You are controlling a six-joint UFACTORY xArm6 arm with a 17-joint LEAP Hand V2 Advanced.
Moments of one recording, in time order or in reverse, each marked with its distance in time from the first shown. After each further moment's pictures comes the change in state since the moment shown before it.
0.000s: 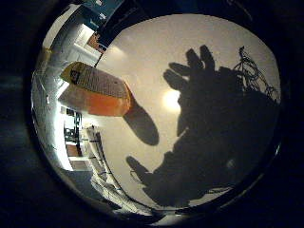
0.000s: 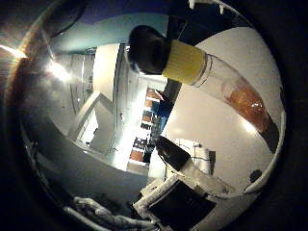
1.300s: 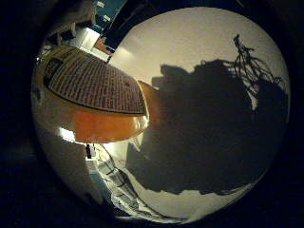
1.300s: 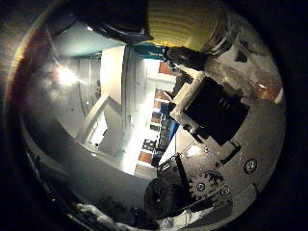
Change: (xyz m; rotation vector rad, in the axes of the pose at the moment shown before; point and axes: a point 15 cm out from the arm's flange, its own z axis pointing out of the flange) arm -0.087 -0.051 0.087 -0.010 -0.223 -0.035
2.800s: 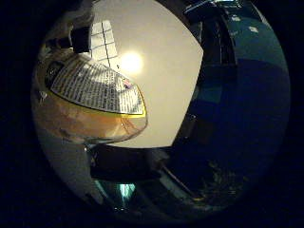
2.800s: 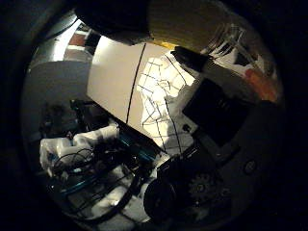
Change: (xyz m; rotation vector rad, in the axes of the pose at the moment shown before) arm -0.210 0.193 0.042 -1.177 0.997 -0.980
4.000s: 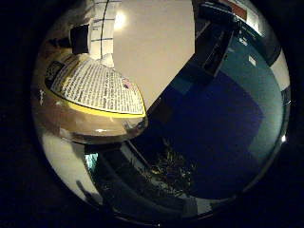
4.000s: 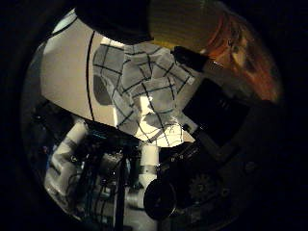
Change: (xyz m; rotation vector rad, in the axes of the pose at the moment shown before) arm -0.045 -0.056 0.015 -0.272 0.264 -0.007
